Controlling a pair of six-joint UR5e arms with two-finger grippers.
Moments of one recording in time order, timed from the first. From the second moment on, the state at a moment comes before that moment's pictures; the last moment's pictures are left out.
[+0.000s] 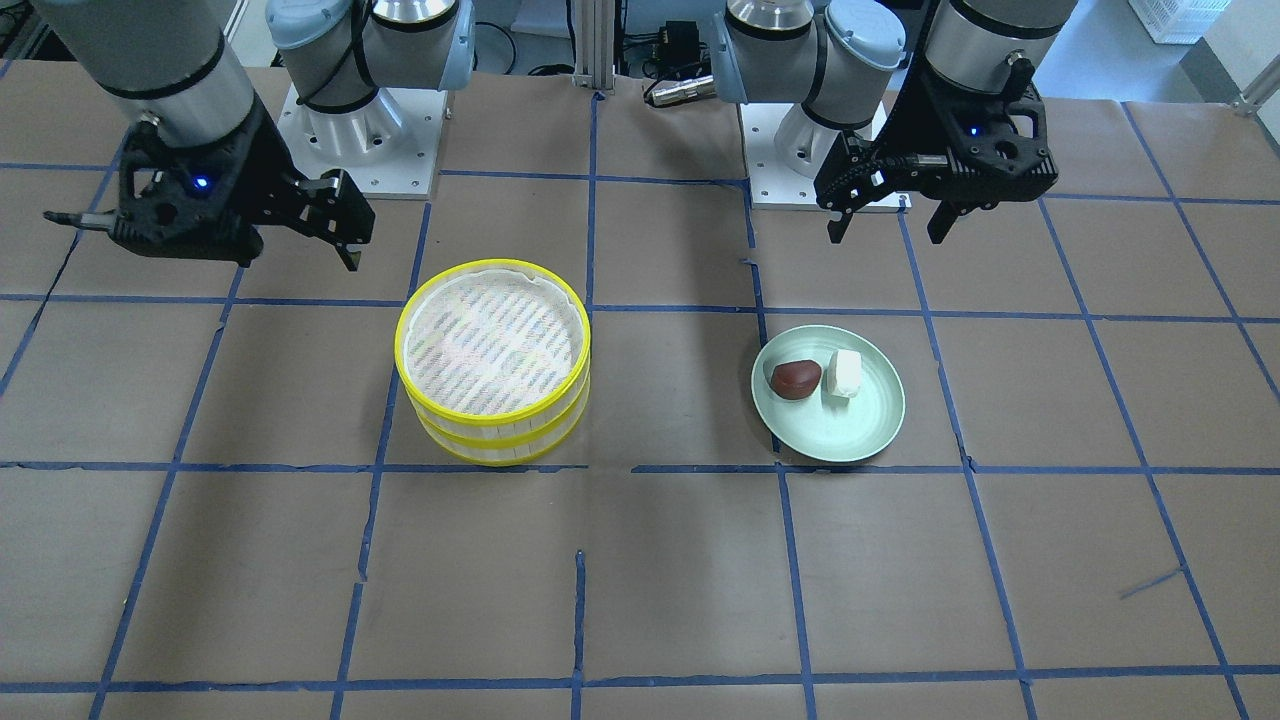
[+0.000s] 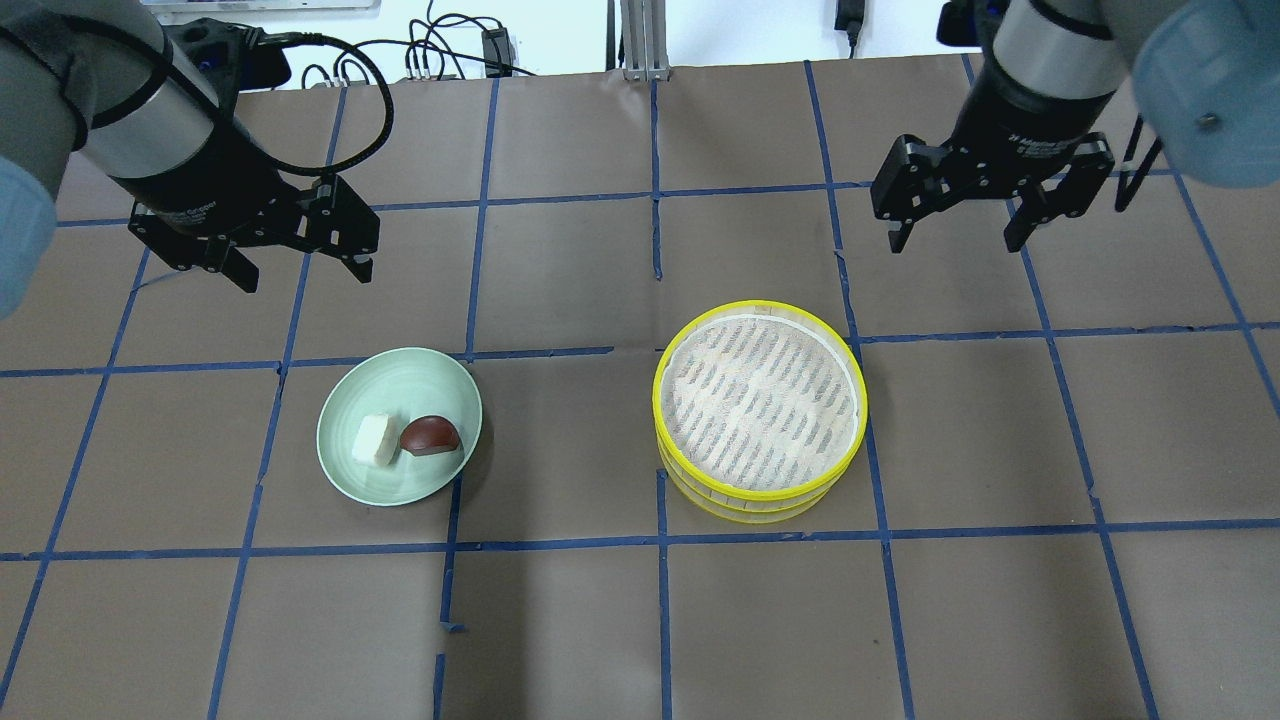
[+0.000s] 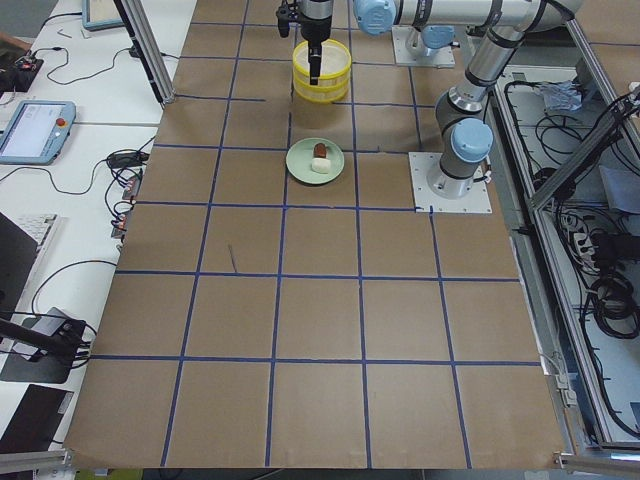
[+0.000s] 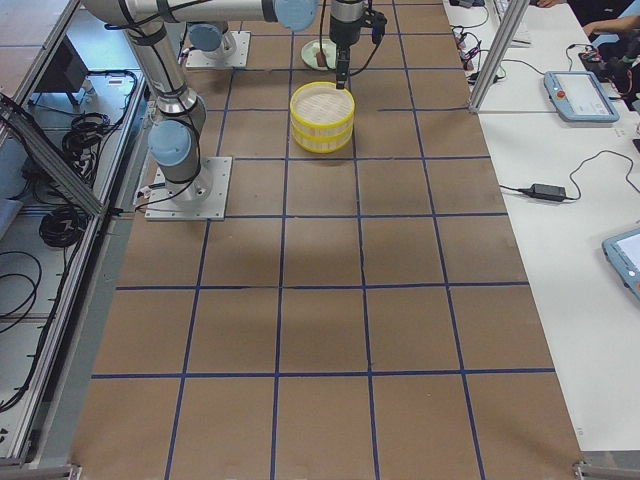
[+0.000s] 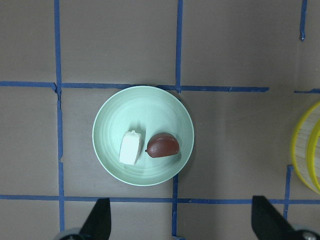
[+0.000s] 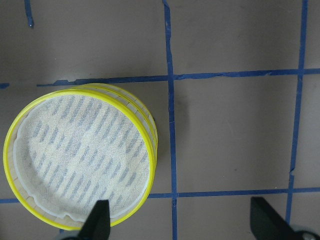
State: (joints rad) left arm -1.52 -1.47 -1.67 -1.54 1.56 0.03; right arm 1.57 -1.54 1.60 -1.55 -1.55 0.02
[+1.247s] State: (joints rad) left arm -1.37 -1.48 -1.73 -1.54 1.62 0.21; right arm 1.61 -1.47 1.94 -1.93 -1.55 0.02
